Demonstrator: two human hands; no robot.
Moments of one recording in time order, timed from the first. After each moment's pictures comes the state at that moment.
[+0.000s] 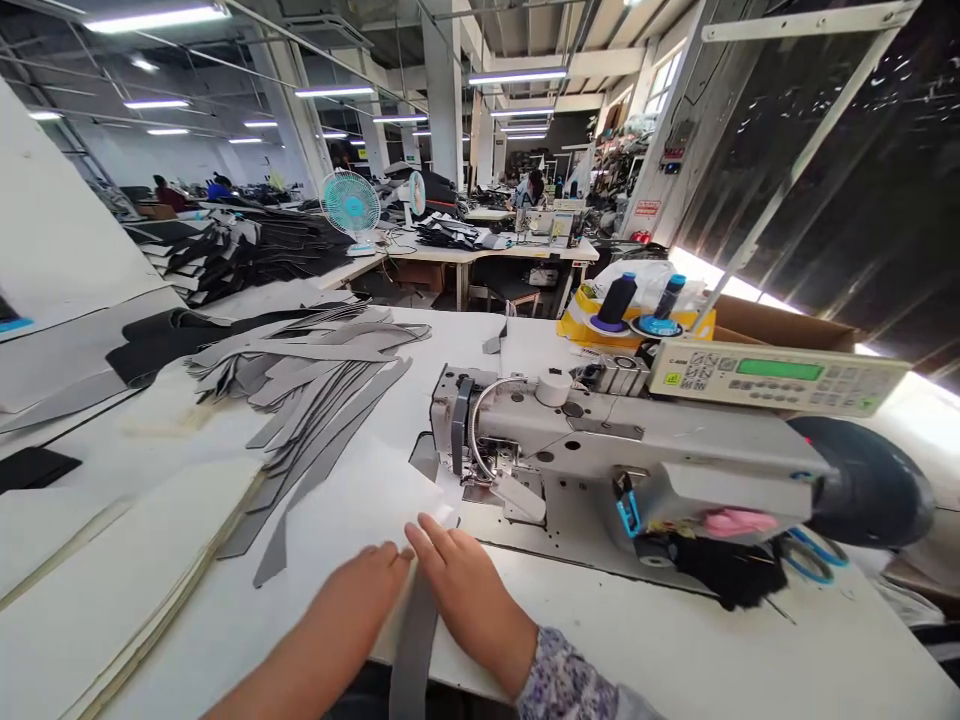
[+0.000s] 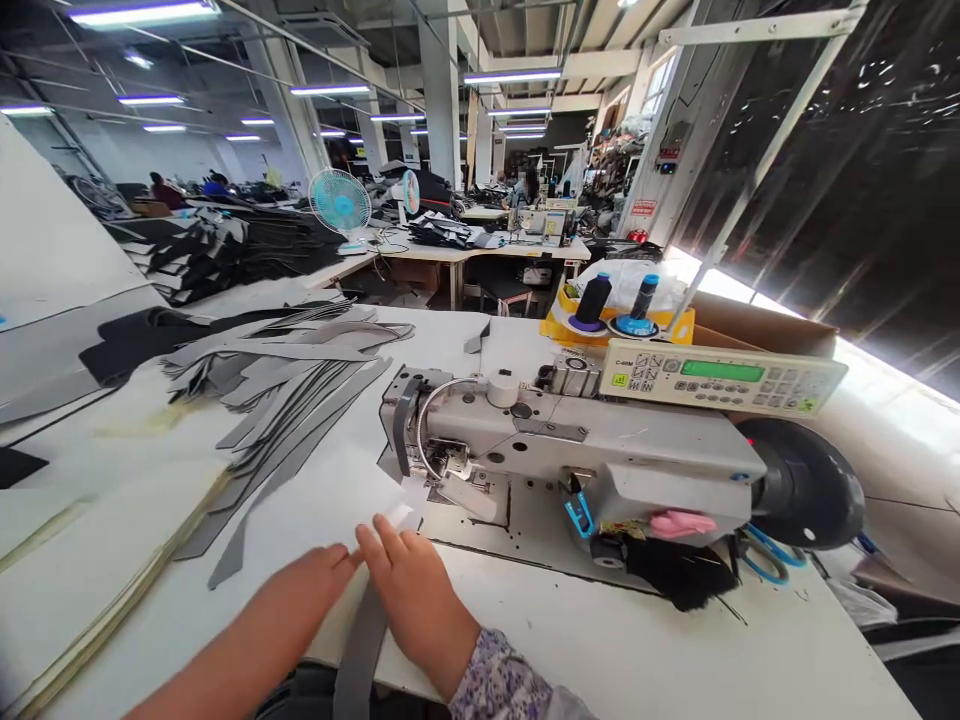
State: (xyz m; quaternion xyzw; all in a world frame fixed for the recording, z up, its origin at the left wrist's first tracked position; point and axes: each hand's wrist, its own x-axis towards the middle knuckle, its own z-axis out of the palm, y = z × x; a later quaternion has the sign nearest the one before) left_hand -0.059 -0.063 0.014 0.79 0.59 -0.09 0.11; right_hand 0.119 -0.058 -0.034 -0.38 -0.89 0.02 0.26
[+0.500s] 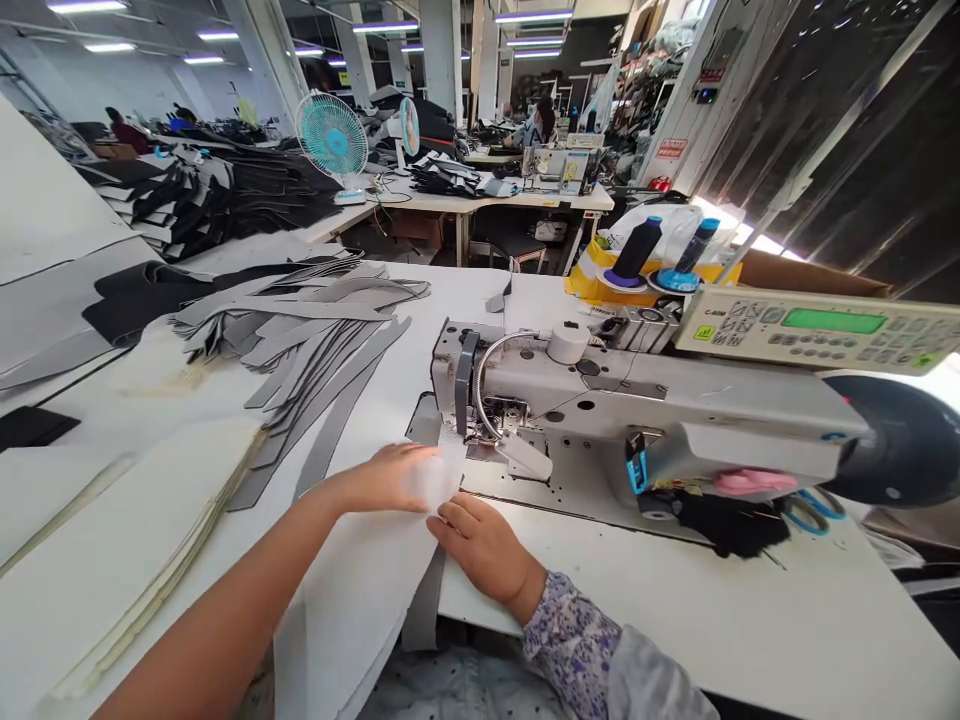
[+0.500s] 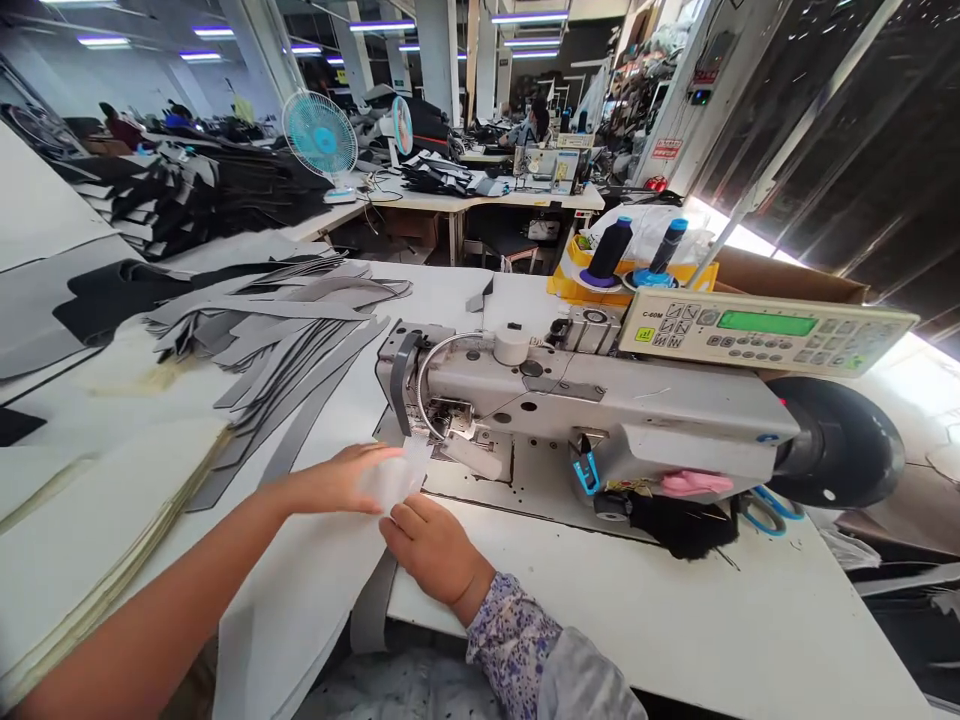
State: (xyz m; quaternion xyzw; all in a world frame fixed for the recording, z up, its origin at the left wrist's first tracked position) left_hand -0.067 0.016 0.029 0.80 0.52 -0.06 0.31; right_hand 0.139 -0.053 -0.052 -0.28 -0.90 -0.03 0.32
